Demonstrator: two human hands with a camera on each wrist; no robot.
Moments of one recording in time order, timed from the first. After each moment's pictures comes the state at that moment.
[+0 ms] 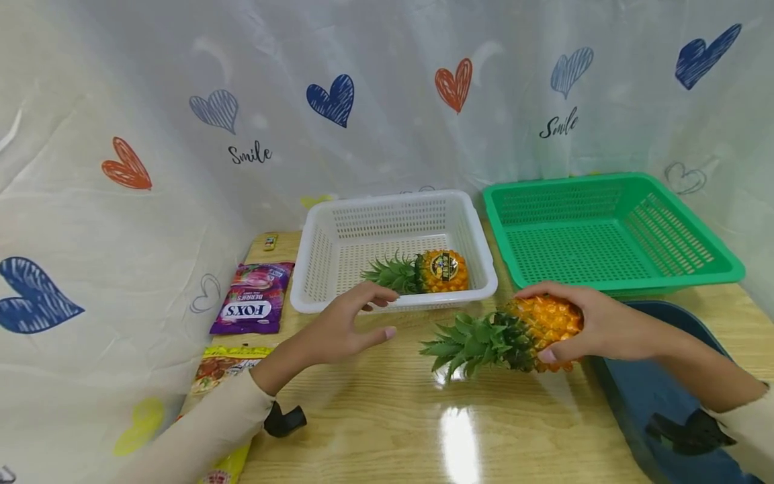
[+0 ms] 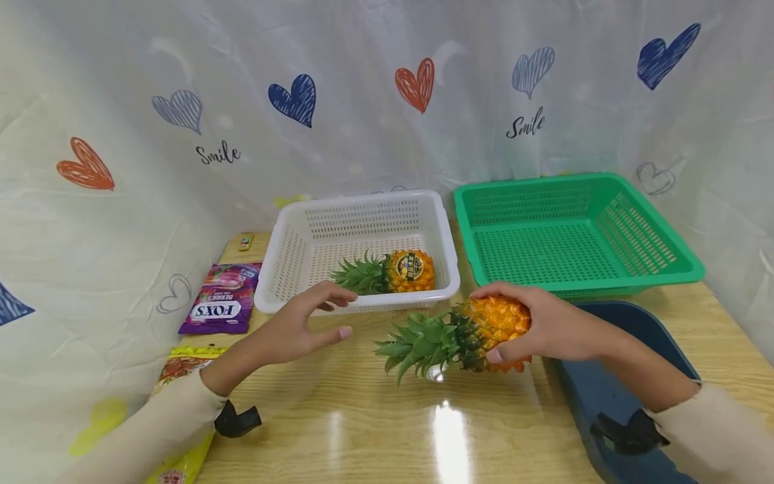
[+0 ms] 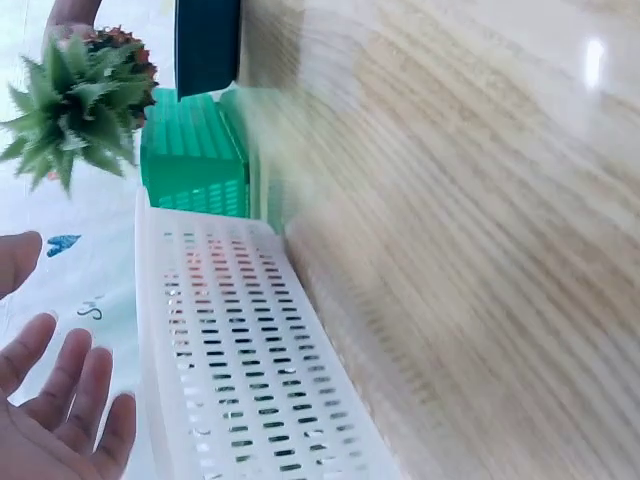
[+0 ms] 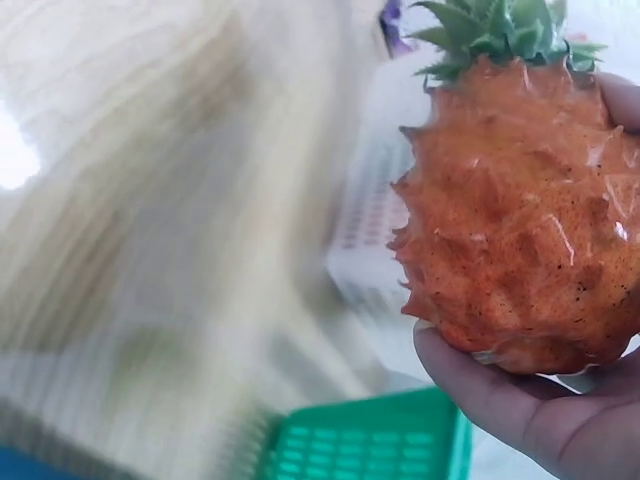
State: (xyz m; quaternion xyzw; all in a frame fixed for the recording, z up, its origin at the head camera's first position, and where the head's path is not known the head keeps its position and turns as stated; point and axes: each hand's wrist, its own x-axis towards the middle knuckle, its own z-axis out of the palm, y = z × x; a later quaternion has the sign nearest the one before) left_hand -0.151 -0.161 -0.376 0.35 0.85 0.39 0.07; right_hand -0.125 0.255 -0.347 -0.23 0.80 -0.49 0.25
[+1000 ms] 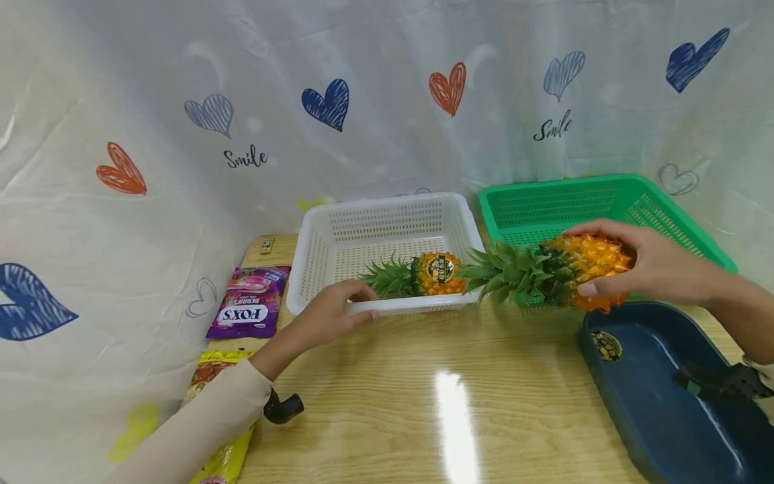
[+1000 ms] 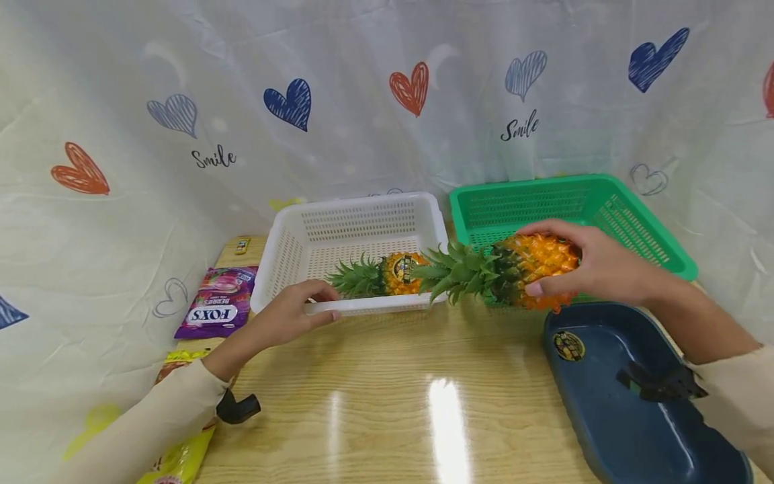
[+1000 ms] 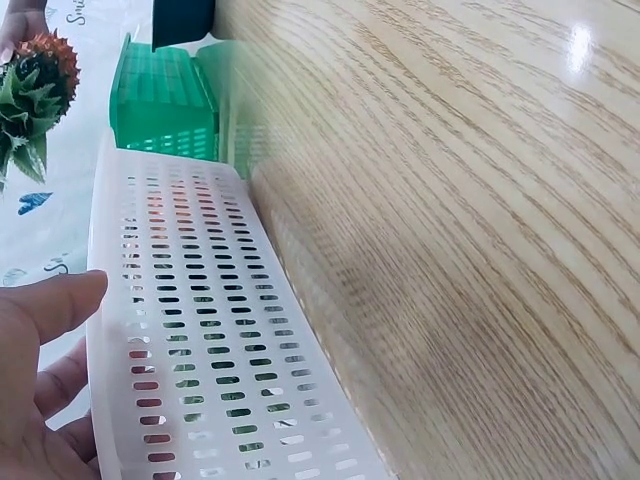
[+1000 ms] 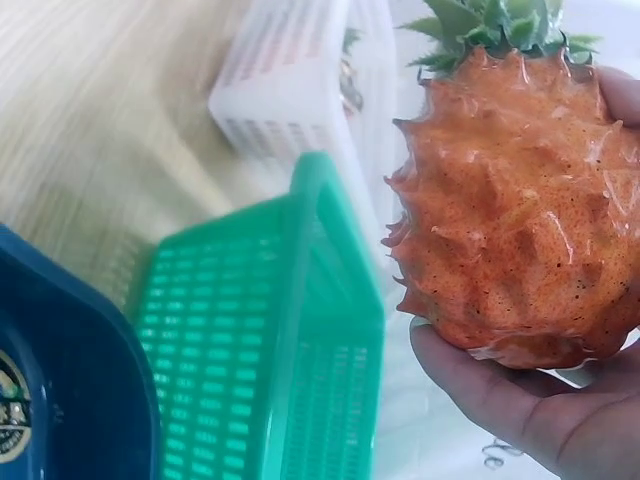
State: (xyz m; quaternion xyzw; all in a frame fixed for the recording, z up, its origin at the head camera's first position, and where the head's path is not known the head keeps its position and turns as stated) left_hand -0.182 -0.172 -0.386 0.27 0.91 0.31 0.07; right_hand -0.154 0.303 -0.300 -0.18 0.90 -0.39 0.09
